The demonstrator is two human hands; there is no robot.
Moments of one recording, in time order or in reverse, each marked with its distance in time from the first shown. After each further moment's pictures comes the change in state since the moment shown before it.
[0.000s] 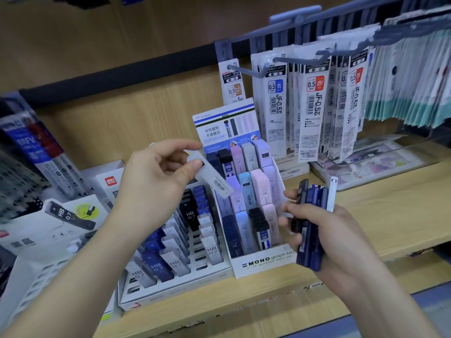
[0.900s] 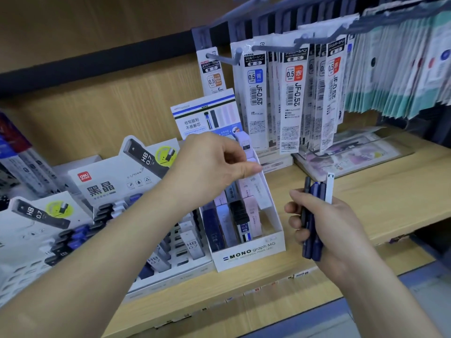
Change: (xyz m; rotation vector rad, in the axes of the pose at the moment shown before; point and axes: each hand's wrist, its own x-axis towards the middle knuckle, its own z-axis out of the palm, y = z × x) left_hand 0.020 0.019 0.071 0.258 -0.311 0.113; right_hand 0.007 -0.007 -0.023 -0.130 0.205 -0.020
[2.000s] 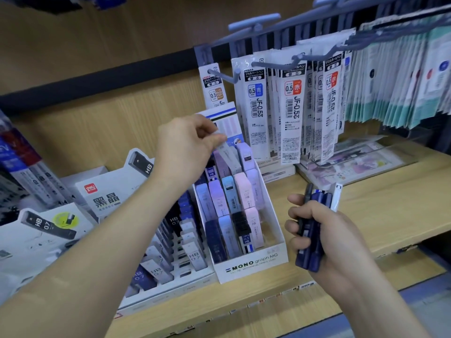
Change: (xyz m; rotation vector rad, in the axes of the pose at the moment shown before) left_hand 0.038 -0.018 -0.016 -0.042 0.352 -0.087; right_hand -0.005 -0.001 0.003 0.226 -0.123 0.059
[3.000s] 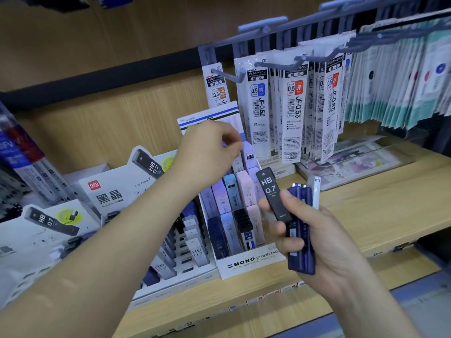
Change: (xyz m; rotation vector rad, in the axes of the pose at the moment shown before) left_hand -0.008 0.013 0.005 0.237 -0.212 0.161; right_hand -0.015 0.002 0.017 0.055 -0.198 0.037
